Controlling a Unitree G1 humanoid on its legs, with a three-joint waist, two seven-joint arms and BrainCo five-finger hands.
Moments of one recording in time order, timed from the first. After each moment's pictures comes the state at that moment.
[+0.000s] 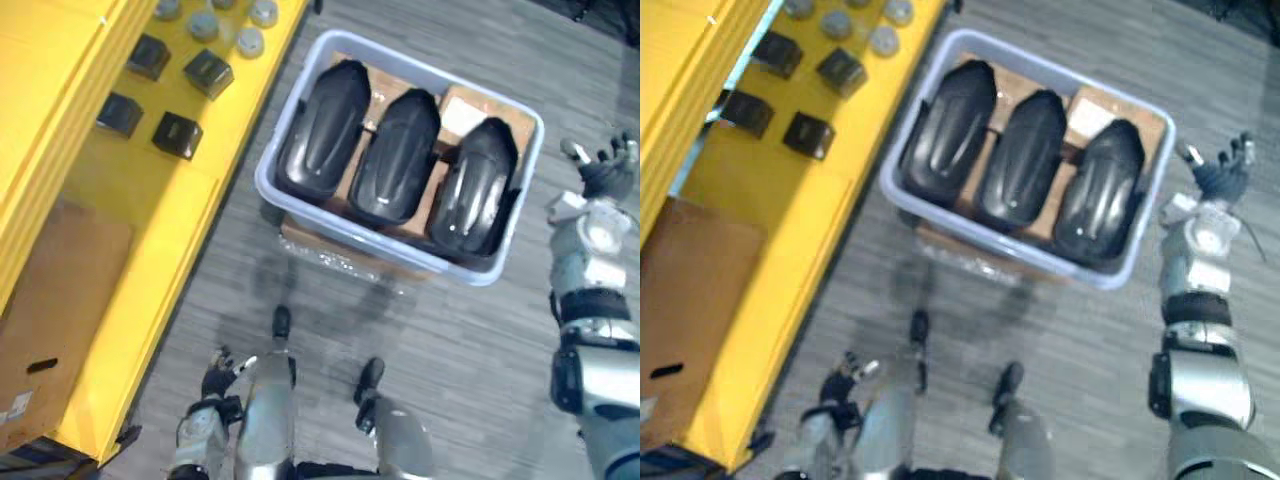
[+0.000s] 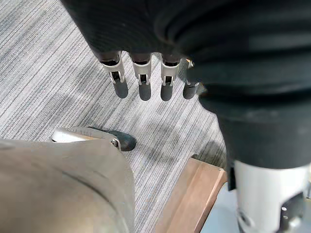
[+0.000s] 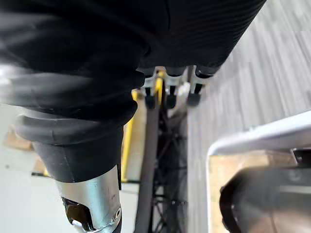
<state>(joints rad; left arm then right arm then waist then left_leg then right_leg) -0.04 0.16 0.02 0.85 -0.34 -0.22 0.02 -0.83 -0.62 -0.17 0.84 0.55 -0.15 -0.31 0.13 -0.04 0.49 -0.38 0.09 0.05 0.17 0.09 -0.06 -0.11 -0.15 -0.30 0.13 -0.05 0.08</state>
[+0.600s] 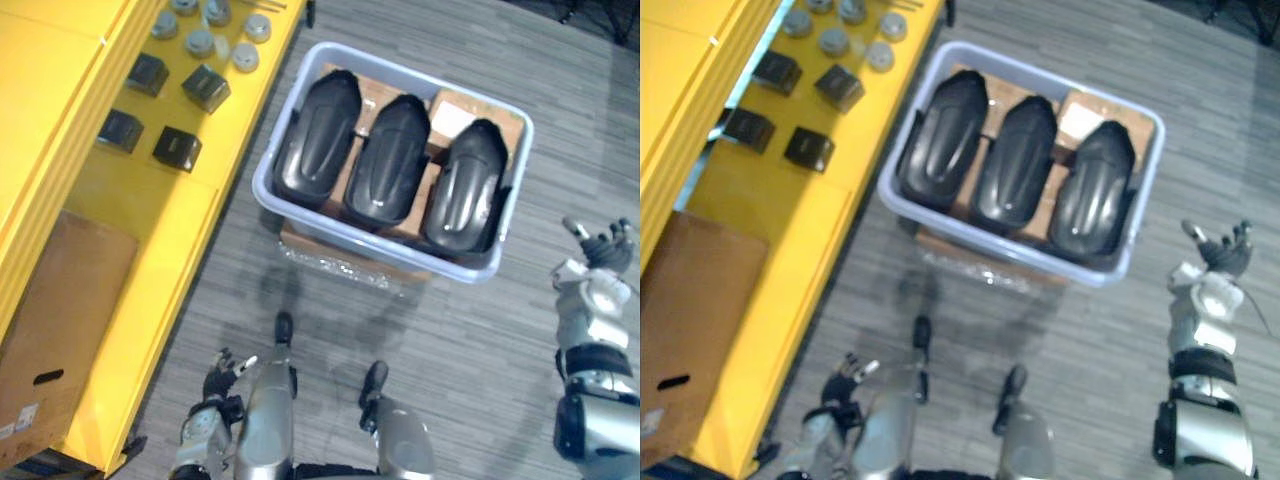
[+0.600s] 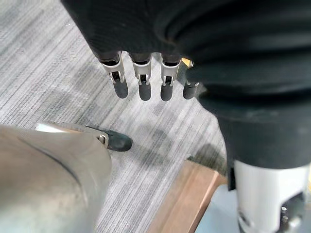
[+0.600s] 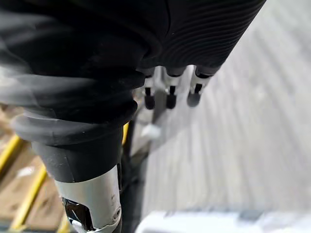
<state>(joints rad) -0.04 0.15 0.00 0.85 -0.46 -0.19 0.06 -0.55 -0.59 -0.34 0.86 0.46 -0.08 -0.33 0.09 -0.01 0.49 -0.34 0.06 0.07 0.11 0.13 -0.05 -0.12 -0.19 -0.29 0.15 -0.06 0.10</state>
